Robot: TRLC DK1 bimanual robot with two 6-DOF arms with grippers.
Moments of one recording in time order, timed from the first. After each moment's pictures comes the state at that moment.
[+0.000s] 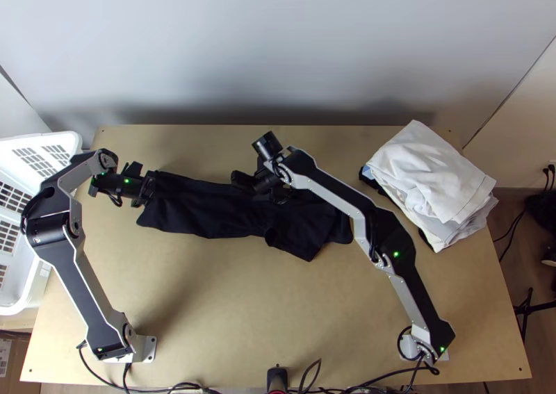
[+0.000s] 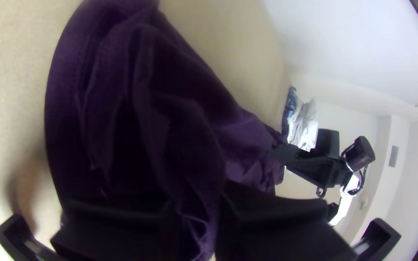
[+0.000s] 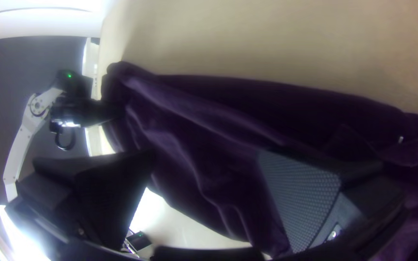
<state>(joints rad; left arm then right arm) 0.28 2.19 1.57 -1.11 0.93 0.23 0.75 2.38 2.11 -0.69 -0.43 0.85</state>
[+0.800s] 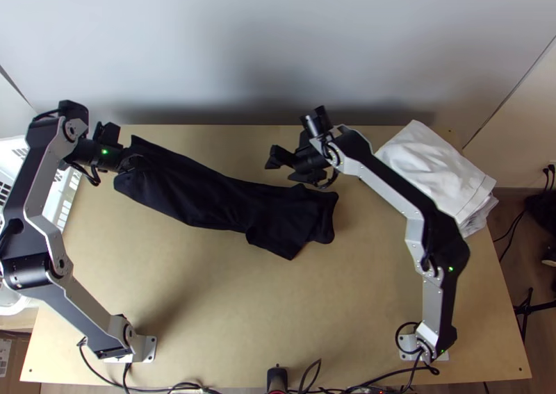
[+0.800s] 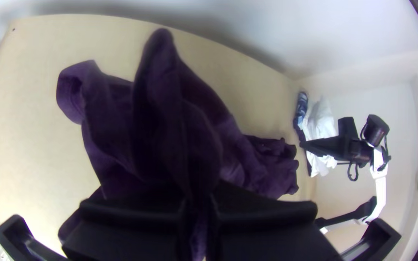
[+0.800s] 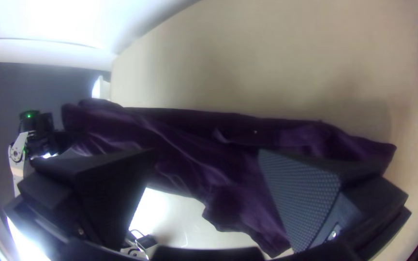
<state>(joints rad) 0.23 1.83 1.74 -1.19 0.66 0.15 0.60 2.05 1.88 -0.72 -0.39 0.80</state>
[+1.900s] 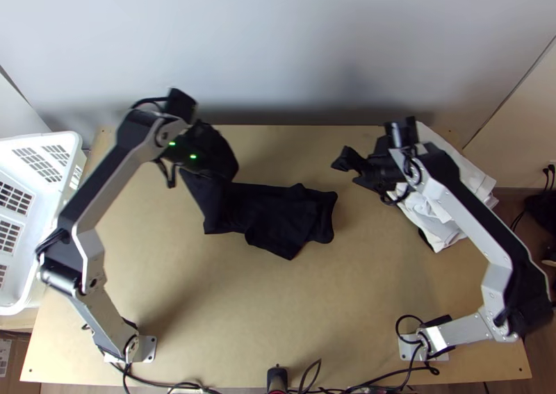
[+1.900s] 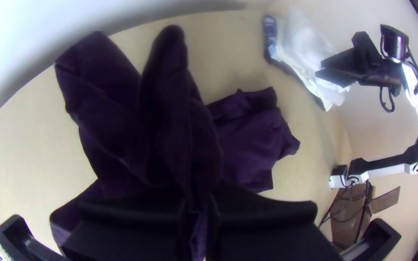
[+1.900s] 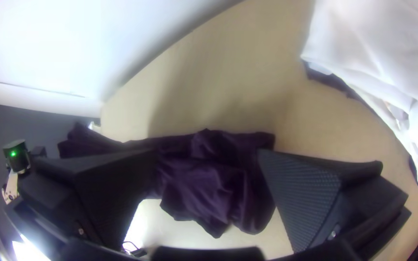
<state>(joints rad) -0.35 1.83 1.89 -1.19 0.37 0.07 0.33 1.58 1.39 -0.68 -0.33 0.74</state>
